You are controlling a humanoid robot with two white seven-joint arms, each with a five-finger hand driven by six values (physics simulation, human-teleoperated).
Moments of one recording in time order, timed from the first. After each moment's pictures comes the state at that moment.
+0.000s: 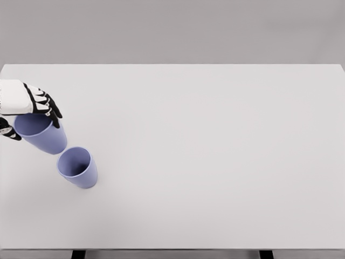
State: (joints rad) left arm -1.09 1.39 -1.08 -1.78 0.12 -0.61 -0.61; right arm 0.00 0.00 -0.20 0.05 -0.06 -0.07 0.09
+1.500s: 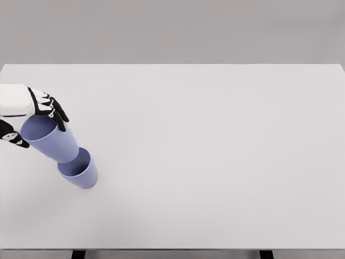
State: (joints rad) left arm -1.07 1.40 -1.11 -1.78 0.29 -0.61 -0.61; right arm 0.00 0.00 -0.20 0.05 -0.06 -0.07 0.09
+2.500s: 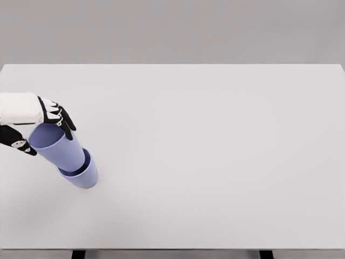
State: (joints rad) left arm -1.03 1.38 -1.11 -1.78 0.29 -0.61 -0.61; right arm 0.00 0.00 -0.20 0.05 -0.06 -0.07 0.09
